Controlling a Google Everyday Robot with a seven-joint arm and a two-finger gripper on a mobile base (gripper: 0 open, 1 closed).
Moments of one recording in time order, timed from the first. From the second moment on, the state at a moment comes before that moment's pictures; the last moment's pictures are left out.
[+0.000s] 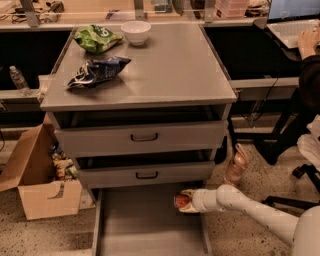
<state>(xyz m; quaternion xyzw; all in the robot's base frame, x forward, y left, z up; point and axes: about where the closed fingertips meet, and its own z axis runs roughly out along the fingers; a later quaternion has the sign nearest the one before) 0.591 -0.138 0.282 -0.64 0.67 0.11 0.37</state>
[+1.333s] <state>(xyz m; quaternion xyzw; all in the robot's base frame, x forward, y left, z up) 0.488 -0.051 0.447 -0.73 0.51 0.17 0.42</state>
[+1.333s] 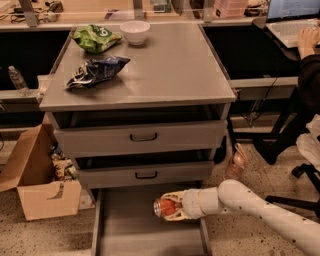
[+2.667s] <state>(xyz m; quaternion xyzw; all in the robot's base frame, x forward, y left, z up) 0.449 -0.020 0.625 -0.75 0.42 0.19 0.48</state>
